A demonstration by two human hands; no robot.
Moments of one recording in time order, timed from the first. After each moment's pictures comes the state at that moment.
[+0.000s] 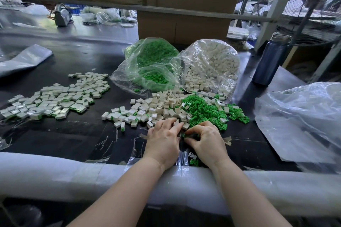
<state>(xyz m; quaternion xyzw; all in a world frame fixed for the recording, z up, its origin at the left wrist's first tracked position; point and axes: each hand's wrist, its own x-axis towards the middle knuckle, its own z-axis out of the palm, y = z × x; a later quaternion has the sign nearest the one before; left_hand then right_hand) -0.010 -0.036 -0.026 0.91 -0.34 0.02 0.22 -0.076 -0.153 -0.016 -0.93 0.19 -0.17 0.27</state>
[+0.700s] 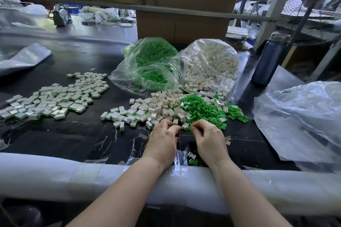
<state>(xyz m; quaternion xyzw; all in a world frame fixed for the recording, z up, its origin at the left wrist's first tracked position) -0.009 -0.035 -0.028 0.90 -0.34 0.02 0.26 -0.075 -0.154 -0.017 -0.89 0.21 -0.23 0.33</state>
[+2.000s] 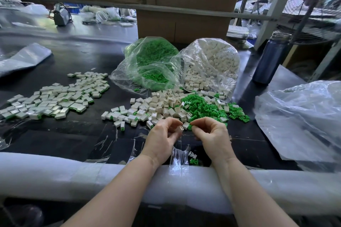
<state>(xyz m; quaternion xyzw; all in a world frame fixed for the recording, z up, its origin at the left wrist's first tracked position) -0.011 -0.029 -0.014 0.78 -0.29 -0.09 0.55 -0.078 -0.157 -0.012 -0.76 0.16 -0.26 0.57</state>
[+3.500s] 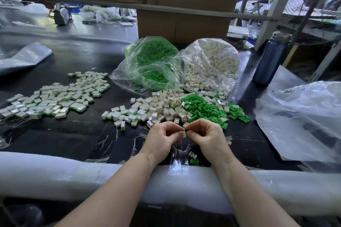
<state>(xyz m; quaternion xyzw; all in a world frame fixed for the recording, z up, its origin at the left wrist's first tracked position) -0.009 -0.026 -0.013 0.73 -0.26 -0.16 0.61 -0.079 -0.154 -0.011 -0.78 0.13 -0.20 0.58</state>
